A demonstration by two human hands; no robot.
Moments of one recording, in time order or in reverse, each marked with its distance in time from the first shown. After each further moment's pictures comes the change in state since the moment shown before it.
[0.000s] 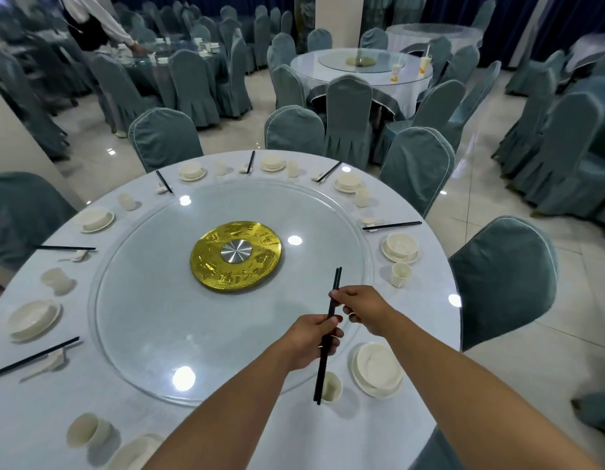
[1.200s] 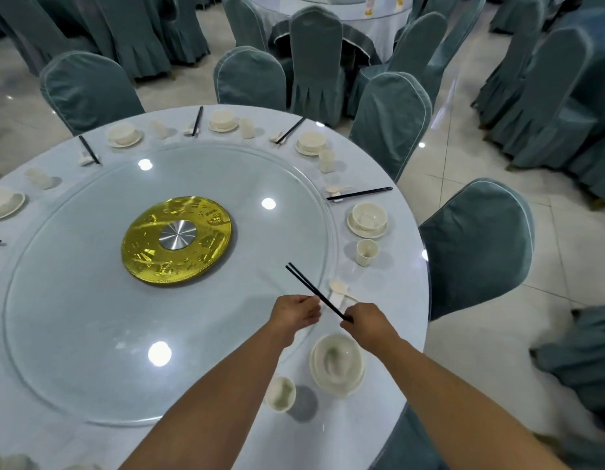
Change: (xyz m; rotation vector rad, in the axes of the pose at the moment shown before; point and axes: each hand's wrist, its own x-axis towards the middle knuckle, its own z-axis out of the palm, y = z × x) left_hand 0.138 -0.011 0.043 0.071 0.304 0.005; right_hand 0.045 0.102 -0.101 -0.956 0.069 0.014
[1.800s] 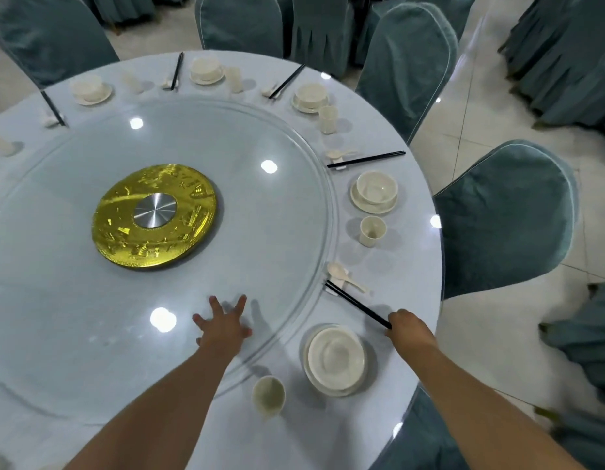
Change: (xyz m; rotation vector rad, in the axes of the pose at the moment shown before) left_hand 0.063 -0.074 -0.117 1.616 0.226 -0.136; right_hand 0.044 0.129 0.056 -0.270 -0.129 0.199
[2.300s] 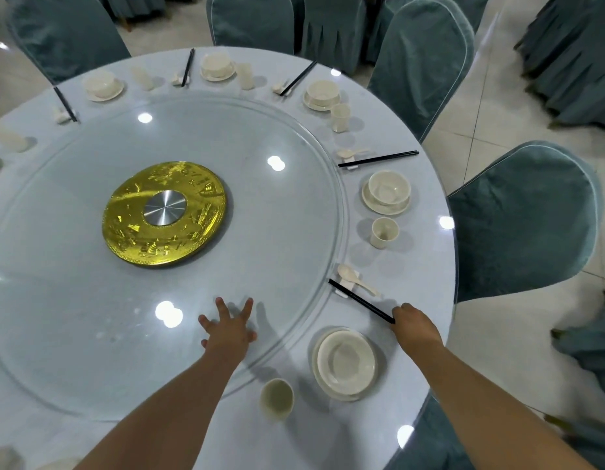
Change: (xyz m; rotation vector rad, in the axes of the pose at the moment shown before) left_hand -0.004 -0.004 0.009 0.016 -0.014 -0.037; right_hand 0.018 -0.010 0.000 -0.082 0.069 -0.034
